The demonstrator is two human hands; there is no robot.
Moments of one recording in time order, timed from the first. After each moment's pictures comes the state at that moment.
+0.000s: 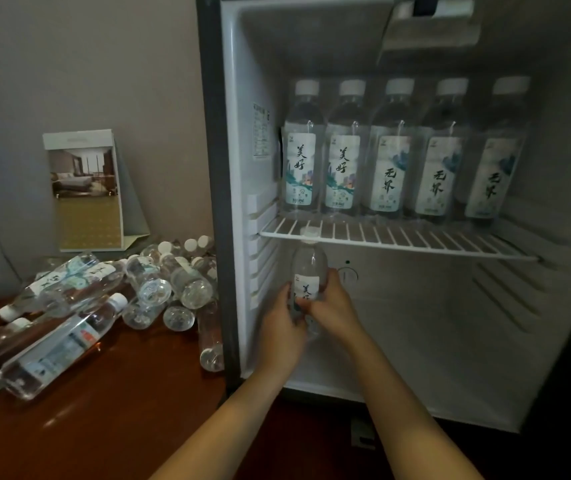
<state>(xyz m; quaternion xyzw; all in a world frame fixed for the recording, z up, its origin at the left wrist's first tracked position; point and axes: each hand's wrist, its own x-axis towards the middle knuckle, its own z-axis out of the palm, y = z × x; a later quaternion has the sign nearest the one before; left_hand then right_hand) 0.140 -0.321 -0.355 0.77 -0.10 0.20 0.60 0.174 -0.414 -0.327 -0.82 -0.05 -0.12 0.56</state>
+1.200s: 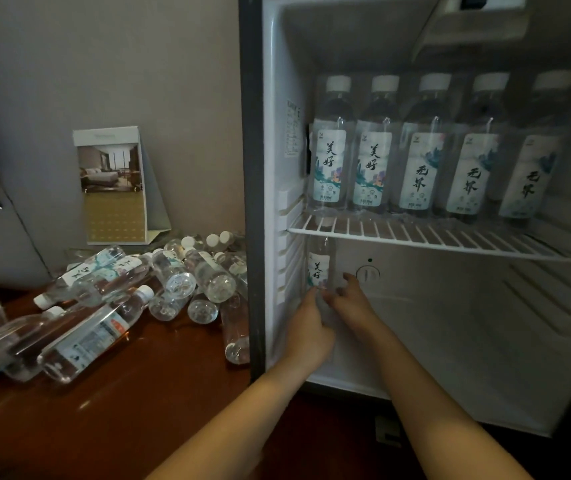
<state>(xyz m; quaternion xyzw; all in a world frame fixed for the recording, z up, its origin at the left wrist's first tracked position) 0.136 -0.316 -0.350 0.85 -0.07 0.10 0.51 0.198 -0.411 -0.342 -0.81 0.01 -0.05 0.59</state>
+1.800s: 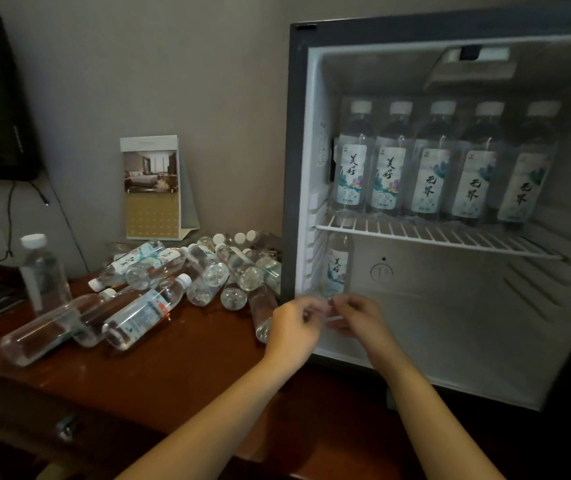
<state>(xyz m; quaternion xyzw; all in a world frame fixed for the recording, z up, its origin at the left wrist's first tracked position) 0.064 -0.258 -0.335 0.82 -0.09 0.19 0.53 0.096 -0.386 -0.335 -0.77 -0.05 -0.04 0.64</state>
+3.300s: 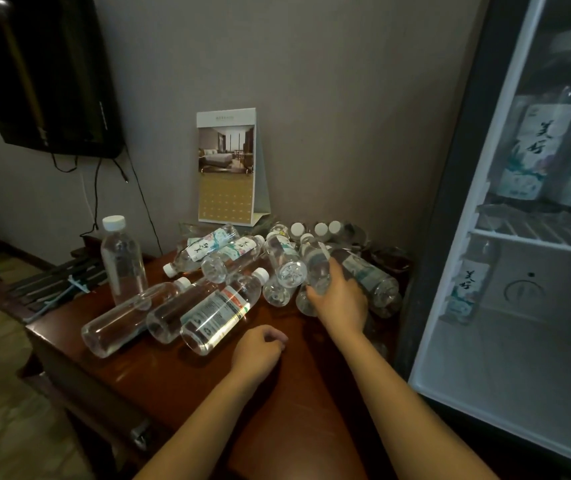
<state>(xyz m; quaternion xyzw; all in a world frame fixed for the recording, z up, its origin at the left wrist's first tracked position) 0.131 -0.072 -0.416 0.82 0.20 0.08 0.53 0.210 -0.190 -0.370 -0.93 -0.06 -0.18 0.31</state>
